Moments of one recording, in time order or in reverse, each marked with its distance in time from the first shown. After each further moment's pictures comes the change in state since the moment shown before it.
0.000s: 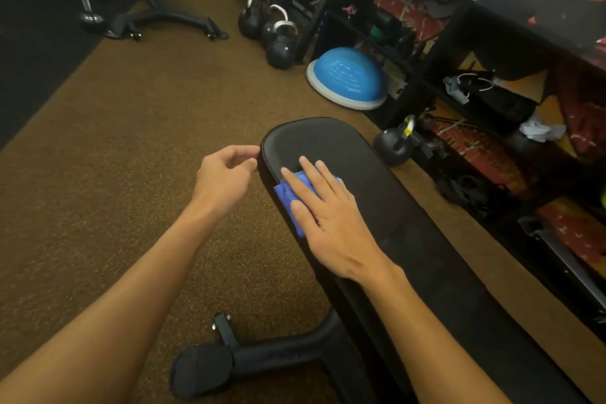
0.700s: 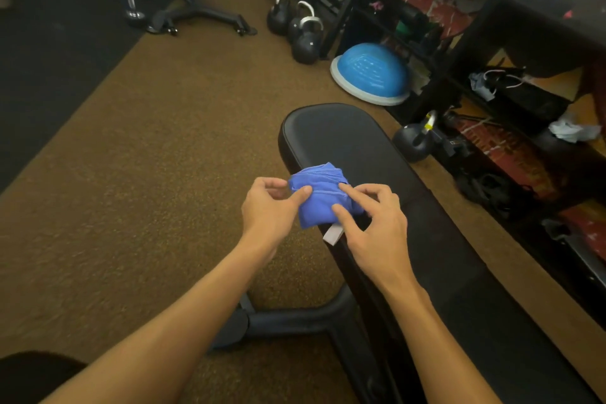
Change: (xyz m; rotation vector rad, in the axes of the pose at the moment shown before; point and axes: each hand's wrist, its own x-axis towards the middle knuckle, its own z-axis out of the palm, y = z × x) left_hand -0.100 -0.029 0.041 -0.027 0.159 -0.174; right_hand -0.077 0.008 0.007 0.264 0.428 0.176
